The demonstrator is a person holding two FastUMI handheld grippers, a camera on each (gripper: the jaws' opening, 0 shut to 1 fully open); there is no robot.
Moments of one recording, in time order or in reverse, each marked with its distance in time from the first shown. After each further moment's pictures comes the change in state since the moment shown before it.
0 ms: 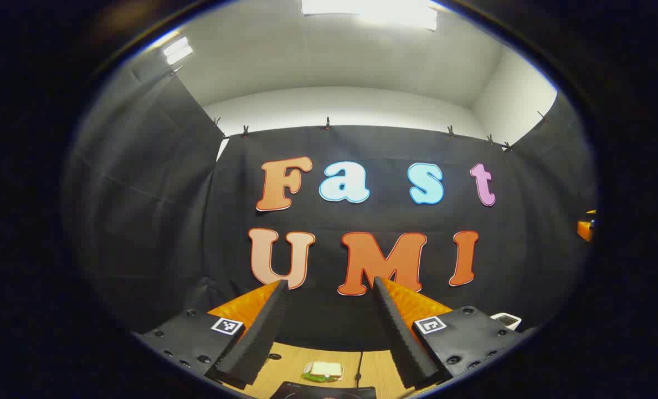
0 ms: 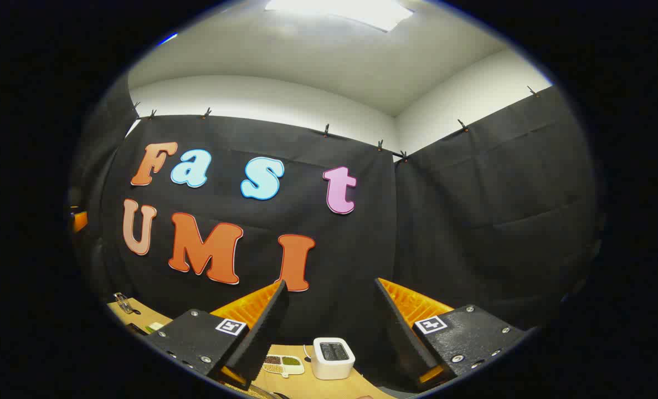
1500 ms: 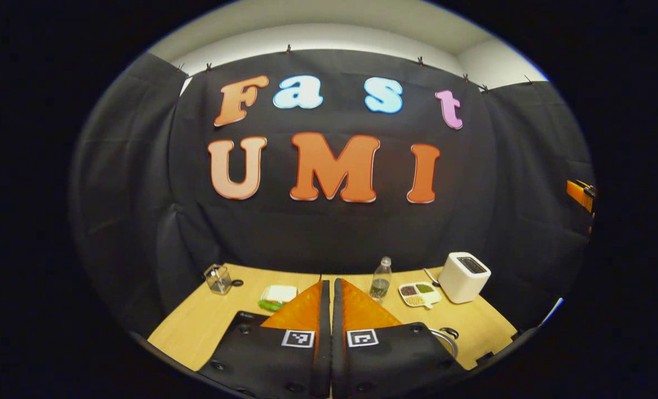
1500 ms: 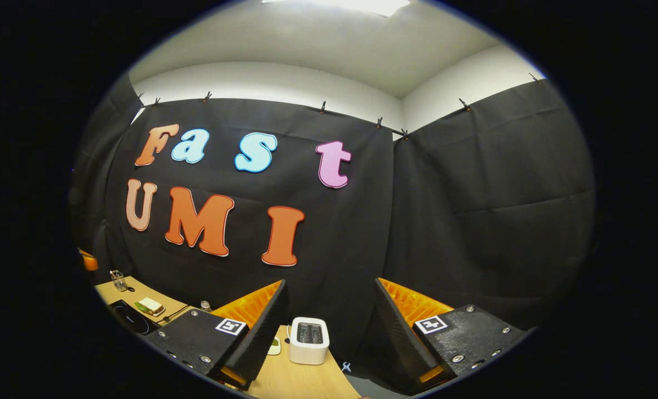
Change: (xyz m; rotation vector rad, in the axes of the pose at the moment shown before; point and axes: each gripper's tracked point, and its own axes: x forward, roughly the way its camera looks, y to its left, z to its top) left arm -0.091 -0.143 -0.180 -0.024 0.564 -0.162; right arm 0.009 -0.099 -0.063 -0.035 0.112 0.047
